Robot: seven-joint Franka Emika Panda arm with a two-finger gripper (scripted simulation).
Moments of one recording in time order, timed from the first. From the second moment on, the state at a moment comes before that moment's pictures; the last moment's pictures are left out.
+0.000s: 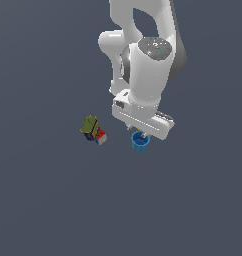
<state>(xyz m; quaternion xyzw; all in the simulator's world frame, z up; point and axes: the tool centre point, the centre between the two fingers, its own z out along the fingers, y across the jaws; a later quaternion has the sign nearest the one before) 0.011 0.060 0.219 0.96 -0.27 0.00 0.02</state>
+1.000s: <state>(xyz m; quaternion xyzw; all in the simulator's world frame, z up) -0.008 0.105 0.135 0.90 -0.44 -0.01 0.04</state>
